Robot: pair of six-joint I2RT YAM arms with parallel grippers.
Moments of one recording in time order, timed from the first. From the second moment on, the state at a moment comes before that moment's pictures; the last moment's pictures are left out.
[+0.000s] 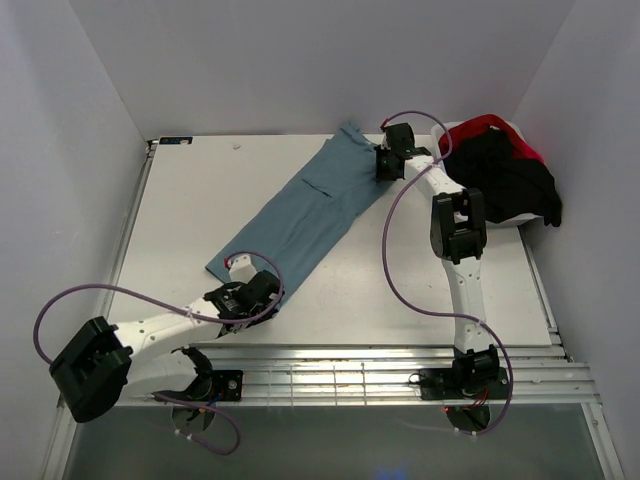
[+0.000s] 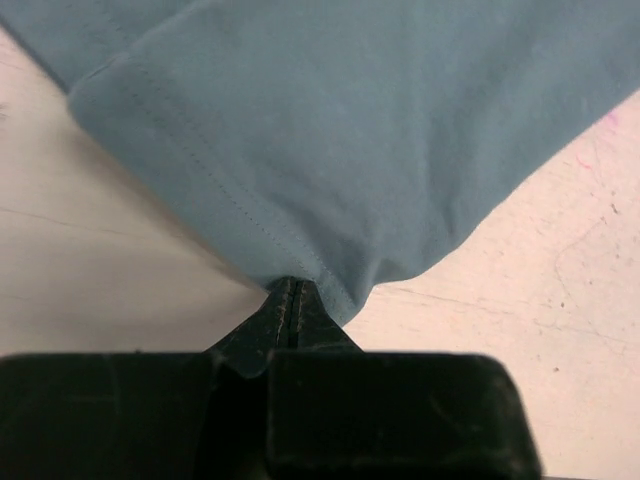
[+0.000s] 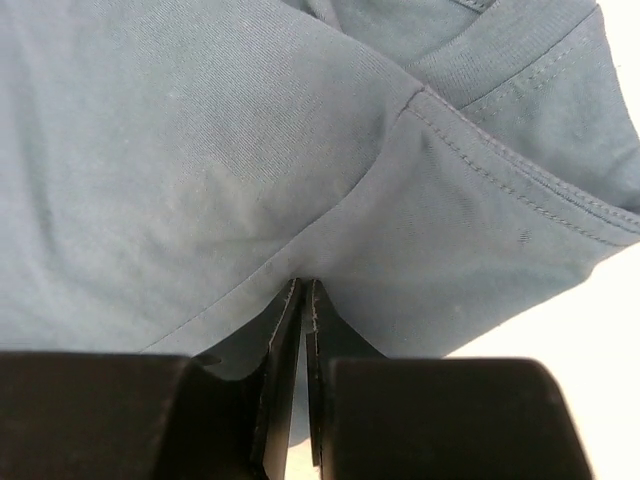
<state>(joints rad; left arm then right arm) -0.83 1.10 0.45 -0.42 -0.41 -1.10 0.27 2.48 2.12 -0.45 -0.04 0.17</state>
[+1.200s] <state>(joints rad) -1.40 1.58 0.81 -0.35 -0.51 -1.32 0.25 2.59 2.15 -0.14 -0.52 0.36</state>
